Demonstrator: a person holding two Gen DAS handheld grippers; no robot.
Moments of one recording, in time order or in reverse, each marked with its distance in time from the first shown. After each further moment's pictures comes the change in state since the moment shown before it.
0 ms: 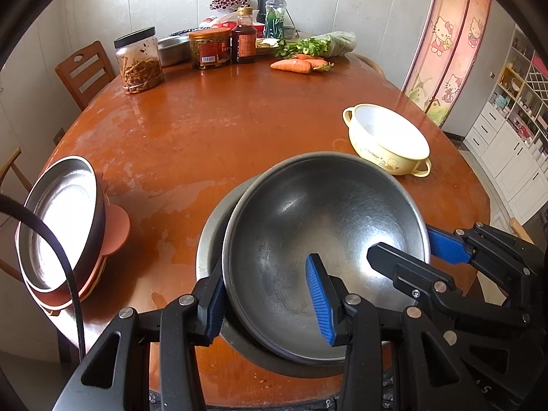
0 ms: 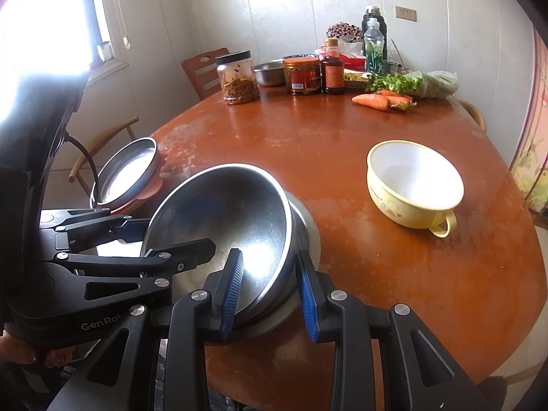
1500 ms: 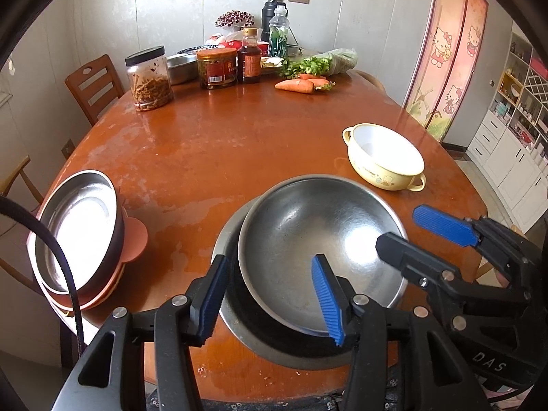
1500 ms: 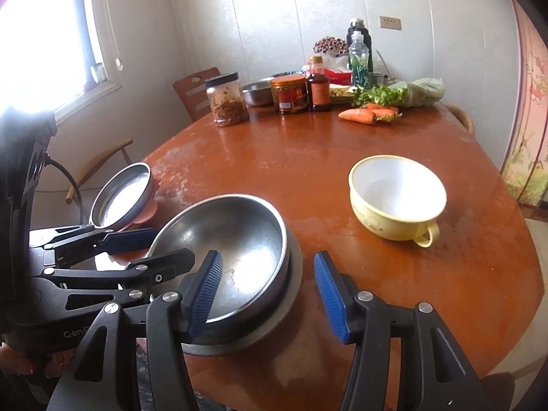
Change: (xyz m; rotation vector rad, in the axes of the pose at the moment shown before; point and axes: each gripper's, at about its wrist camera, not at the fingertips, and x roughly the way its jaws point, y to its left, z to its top) left arm -0.022 0.000 0.000 0.005 -0.075 0.029; right arm -0.015 -0.007 0.006 0.047 -0.083 -0.027
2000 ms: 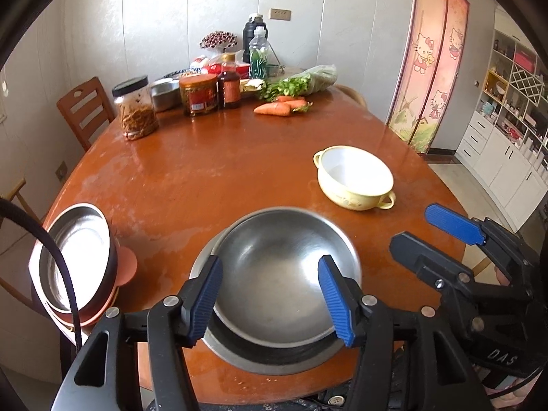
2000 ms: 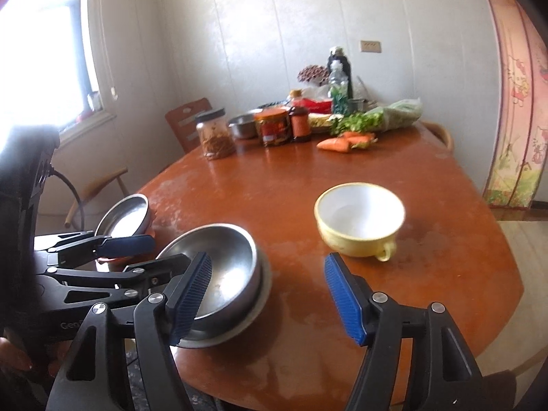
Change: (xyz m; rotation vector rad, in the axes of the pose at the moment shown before) left arm -0.025 -0.027 0.014 0.045 -0.074 -0.031; right arm -0.048 -0.023 -0.001 0.043 -0.129 -0.032
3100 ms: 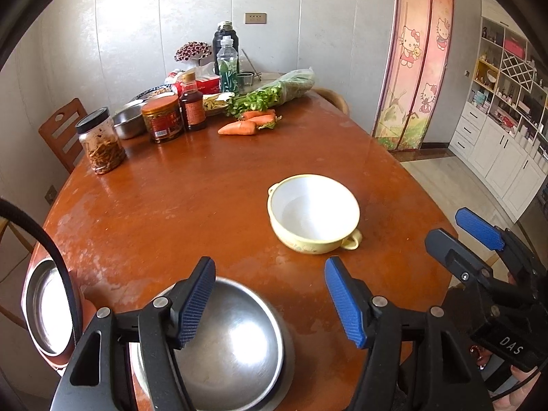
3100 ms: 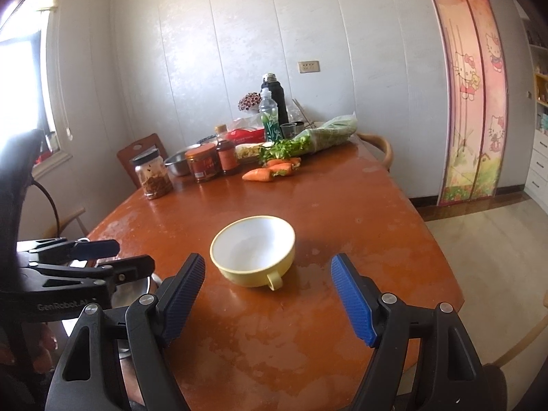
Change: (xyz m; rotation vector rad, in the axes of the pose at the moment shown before) left arm 0.028 -0.063 0.051 0.064 -0.009 -0.020; right arm -0.038 -0.090 0.010 0.106 -0.100 -0.167
